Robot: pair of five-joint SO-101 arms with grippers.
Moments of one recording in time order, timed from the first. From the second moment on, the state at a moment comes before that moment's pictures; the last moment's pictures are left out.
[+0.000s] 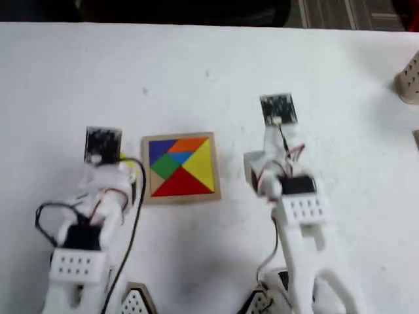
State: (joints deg) left arm -3.3 -73.5 82.6 37.0 -2.6; right arm -10.5 -40.5 57.8 41.3 3.2
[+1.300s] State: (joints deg) left arm -5.2 -103.7 97.1 73.4 -5.8; right arm -2.6 -101.7 95.6 72.2 31.5
